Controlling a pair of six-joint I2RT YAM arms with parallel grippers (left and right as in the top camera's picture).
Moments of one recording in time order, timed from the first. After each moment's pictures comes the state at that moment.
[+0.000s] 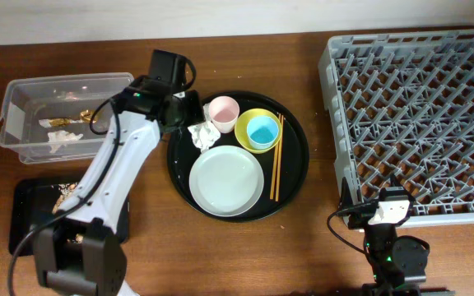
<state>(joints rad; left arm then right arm) -0.29 1.79 1.53 -0.82 0.02 -0.49 0.00 0.01 0.01 -0.08 0.00 -0.04</state>
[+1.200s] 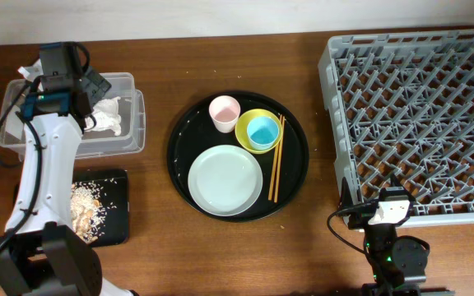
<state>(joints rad) 0.12 1.73 1.54 -0.72 -0.29 -0.65 0.00 0.01 0.01 -0.08 0.00 -0.04</state>
